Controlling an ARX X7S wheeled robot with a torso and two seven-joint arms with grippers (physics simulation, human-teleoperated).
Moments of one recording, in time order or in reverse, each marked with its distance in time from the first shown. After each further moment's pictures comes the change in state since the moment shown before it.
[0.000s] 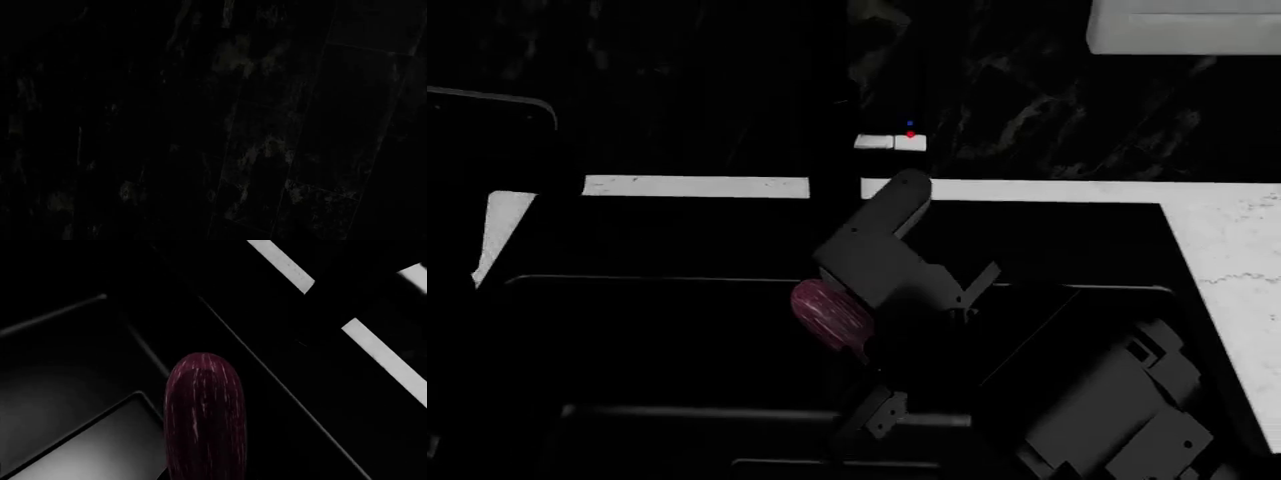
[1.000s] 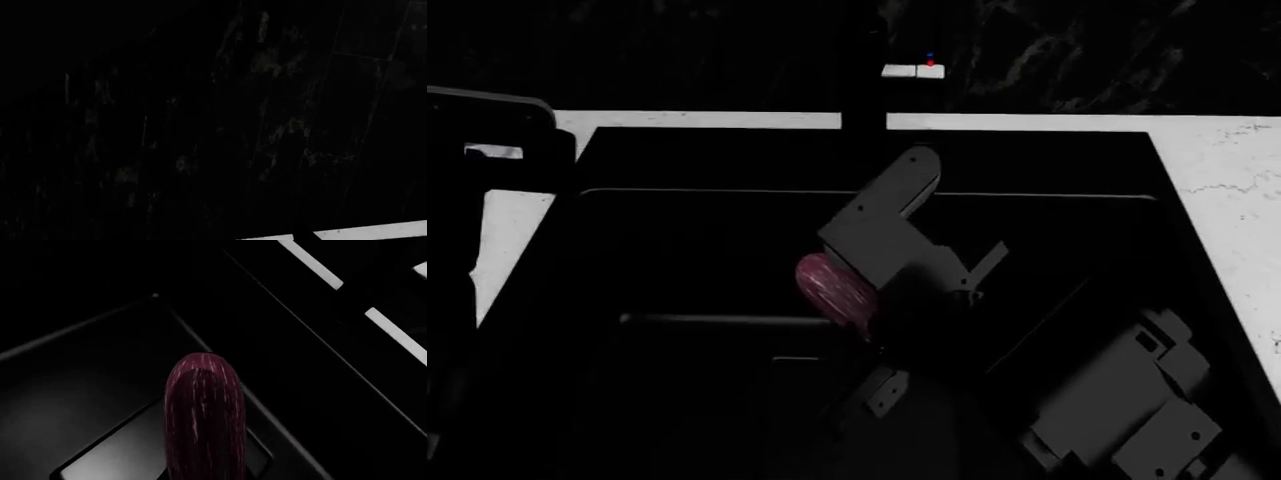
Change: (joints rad) left arm 0.003 -0.010 0.017 0.016 0.000 -0.007 -0.025; right arm 0.011 0.000 0.021 0.002 -0.001 -0.014 0.035
